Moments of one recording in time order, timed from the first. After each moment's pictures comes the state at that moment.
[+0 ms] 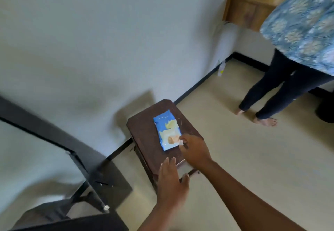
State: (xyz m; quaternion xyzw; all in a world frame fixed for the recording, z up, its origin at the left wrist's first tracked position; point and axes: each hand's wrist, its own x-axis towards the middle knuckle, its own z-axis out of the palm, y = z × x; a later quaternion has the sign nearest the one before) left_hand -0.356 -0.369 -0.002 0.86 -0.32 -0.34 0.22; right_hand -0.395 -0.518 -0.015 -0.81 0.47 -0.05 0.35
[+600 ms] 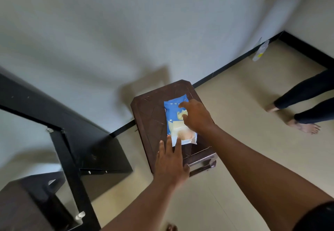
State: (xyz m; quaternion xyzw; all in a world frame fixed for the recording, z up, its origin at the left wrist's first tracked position) left_hand -0.292 -0.443 -0.110 0.87 -0.39 -0.30 0.04; right_hand -0.285 -0.636 -0.119 -0.90 0.33 -0.02 0.27
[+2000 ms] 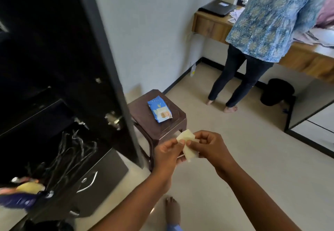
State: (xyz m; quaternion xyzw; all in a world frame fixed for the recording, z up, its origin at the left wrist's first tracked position) left_hand -0.394 -0.171 0.182 0.57 -0.13 -0.56 0.59; right_hand -0.526 -0.252 0.200 -0.58 0.50 -0.24 0.59
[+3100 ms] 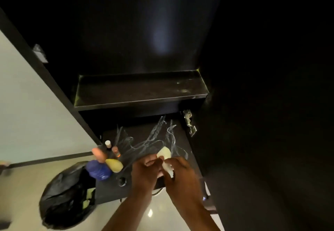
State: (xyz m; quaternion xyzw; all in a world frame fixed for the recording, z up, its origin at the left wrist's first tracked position) left_hand -0.041 -0.048 0.000 0.65 0.19 -0.30 0.67; right_hand -0.114 -0.136 -0.009 -0.92 0.23 -0.05 0.31
